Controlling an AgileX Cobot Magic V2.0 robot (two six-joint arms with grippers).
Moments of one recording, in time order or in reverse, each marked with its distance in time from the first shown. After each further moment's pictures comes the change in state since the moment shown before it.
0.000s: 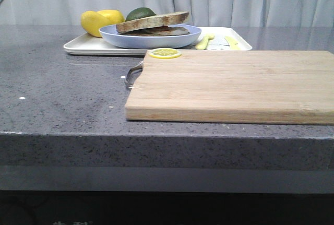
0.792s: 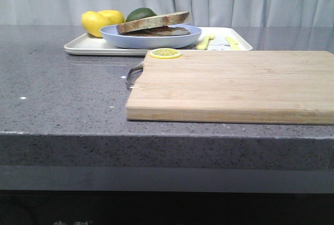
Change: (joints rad) left arm -0.050 -0.632 0.416 0.475 0.012 0.007; right arm 0.000 0.000 0.000 0.000 0.026 0.000
